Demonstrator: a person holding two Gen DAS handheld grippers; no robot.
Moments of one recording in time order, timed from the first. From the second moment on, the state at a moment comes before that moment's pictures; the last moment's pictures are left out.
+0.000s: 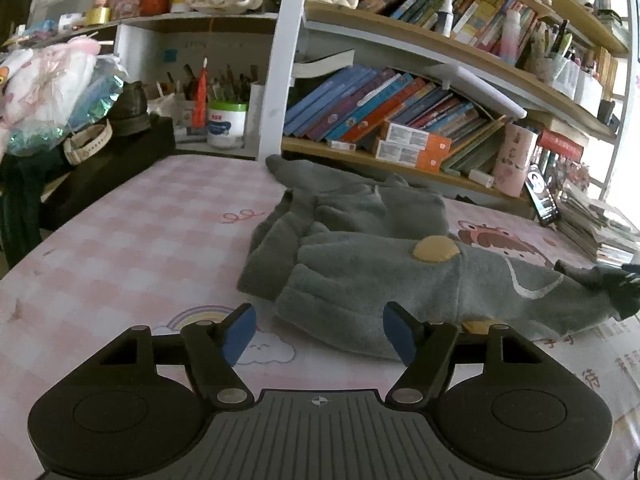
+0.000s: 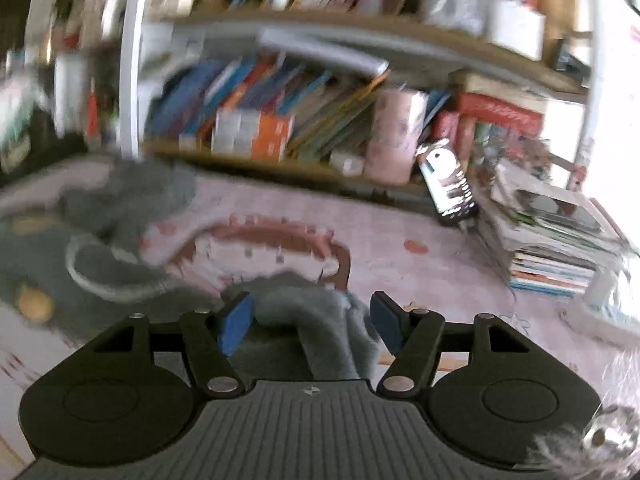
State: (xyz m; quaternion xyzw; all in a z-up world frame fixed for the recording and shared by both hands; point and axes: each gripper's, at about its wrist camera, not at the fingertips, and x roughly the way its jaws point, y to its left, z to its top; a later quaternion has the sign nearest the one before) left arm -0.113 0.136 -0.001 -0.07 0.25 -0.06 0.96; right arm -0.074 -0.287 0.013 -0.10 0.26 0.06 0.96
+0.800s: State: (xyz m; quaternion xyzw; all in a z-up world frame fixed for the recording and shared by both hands) left arm -0.109 0.153 -0.003 -0.07 0.27 0.00 0.96; right arm -0.148 -0.411 -0.012 0.18 0.28 -0.06 0.94
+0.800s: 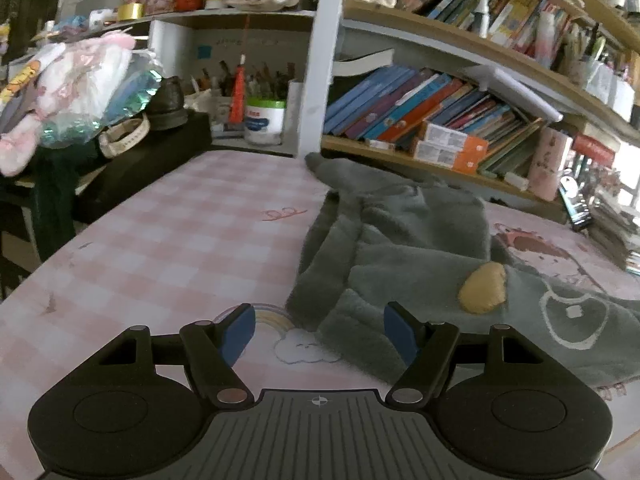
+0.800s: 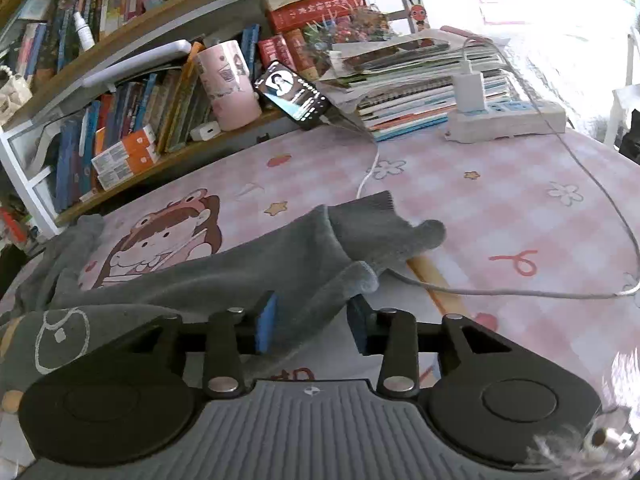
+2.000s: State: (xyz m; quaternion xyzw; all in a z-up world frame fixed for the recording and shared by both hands) left arm -0.120 0.241 0.000 -0.12 0.28 0.10 0.95; right arm -0.165 -0.363 -0.014 0.26 0.31 0.07 0.91
